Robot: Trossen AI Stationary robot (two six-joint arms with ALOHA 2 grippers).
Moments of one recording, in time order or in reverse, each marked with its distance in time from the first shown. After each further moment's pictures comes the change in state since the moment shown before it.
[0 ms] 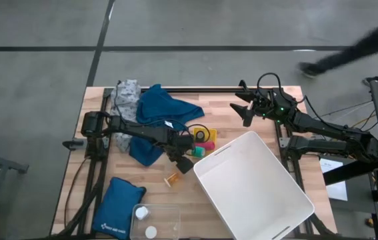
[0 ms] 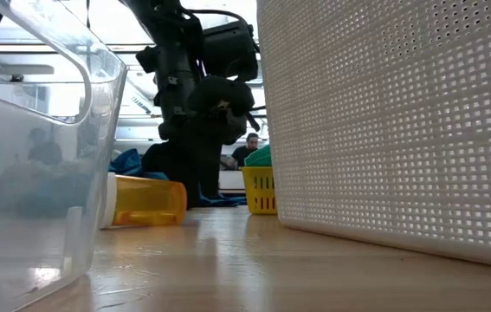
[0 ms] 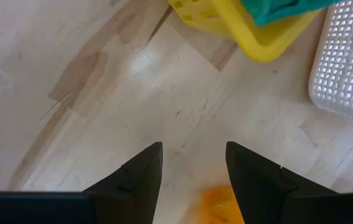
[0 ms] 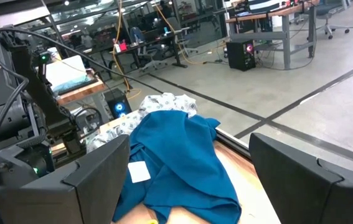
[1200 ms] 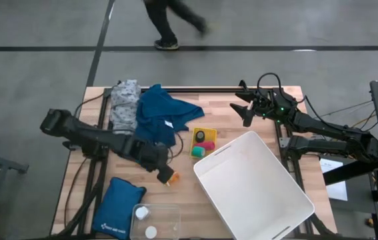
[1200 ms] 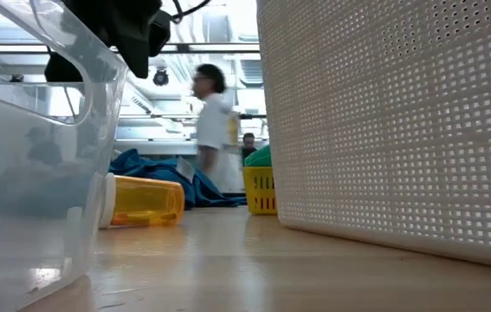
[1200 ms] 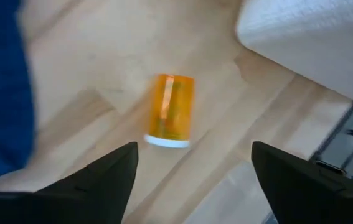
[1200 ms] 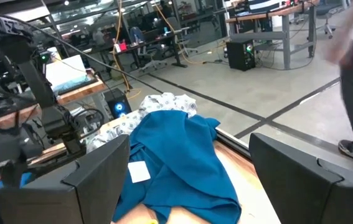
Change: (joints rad) left arm -0.275 -0.455 -0.144 -0.141 -0.226 -0.440; right arm 0.000 0.000 0.000 -0.001 0.000 0.000
